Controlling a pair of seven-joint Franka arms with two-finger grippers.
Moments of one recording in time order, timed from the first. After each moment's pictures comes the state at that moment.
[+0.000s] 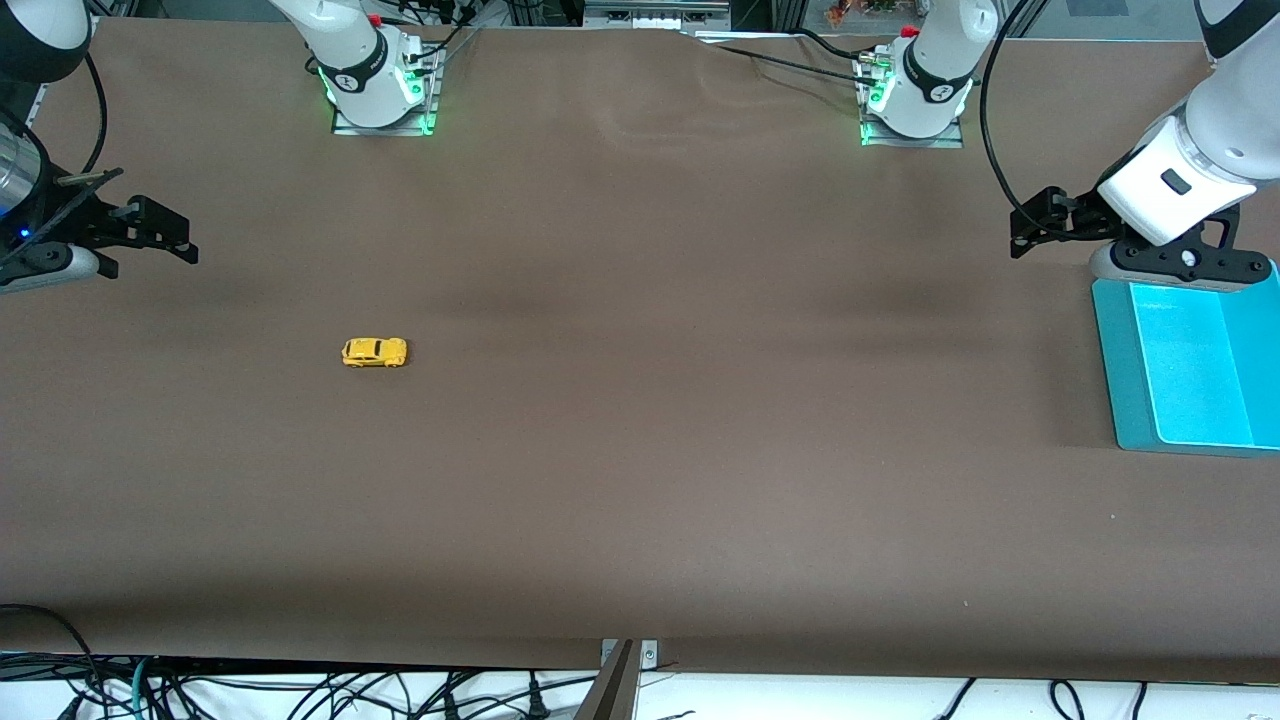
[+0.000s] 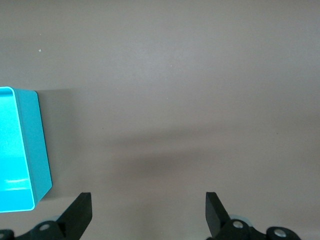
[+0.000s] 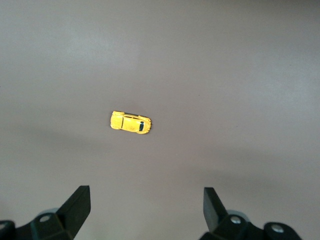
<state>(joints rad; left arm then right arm) -0.05 0.03 -0.07 -1.60 -0.01 1.56 -0.03 -0.07 -0.02 0.01 -1.79 0.04 1.74 -0.26</state>
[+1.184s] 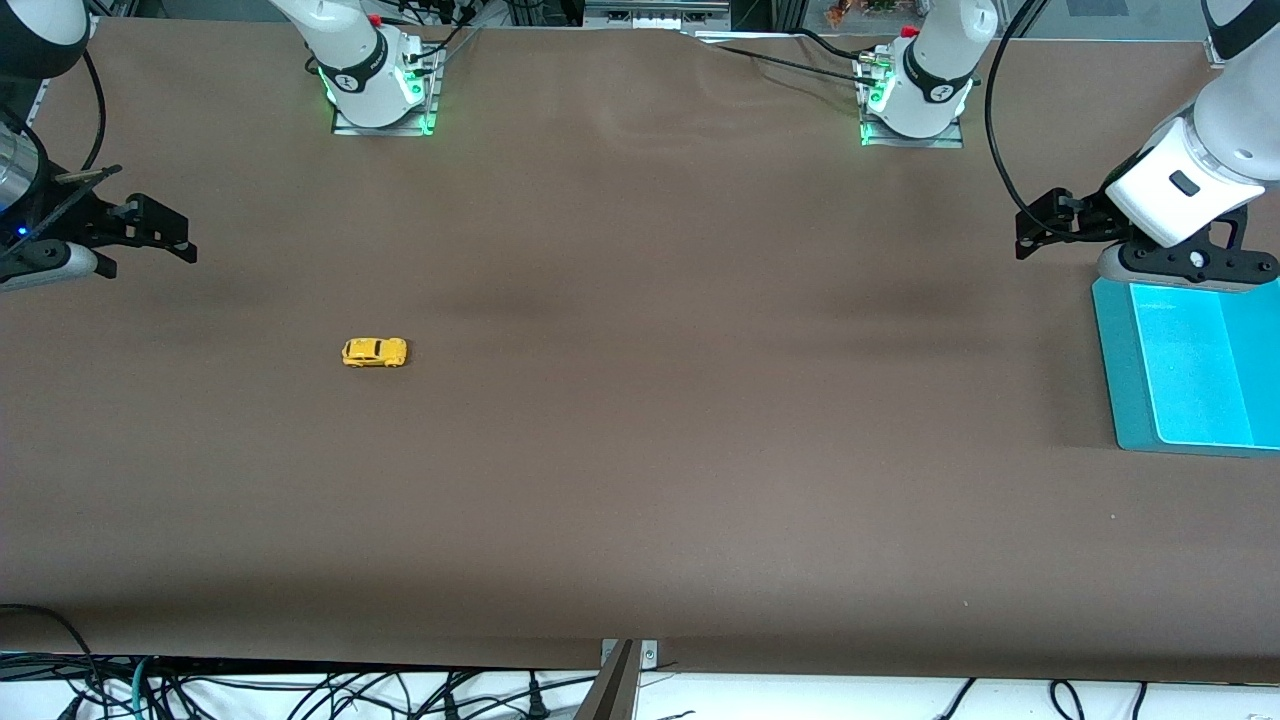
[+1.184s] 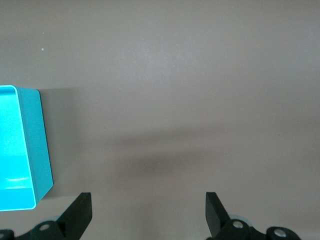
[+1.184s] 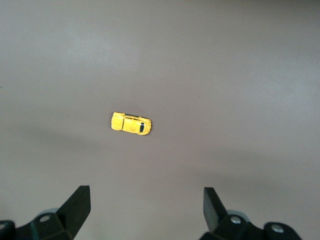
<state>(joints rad) -0.04 0.03 -0.07 -1.60 -0.01 1.56 -0.03 -0.07 -0.03 0.01 -1.78 0.04 1.74 -0.26</state>
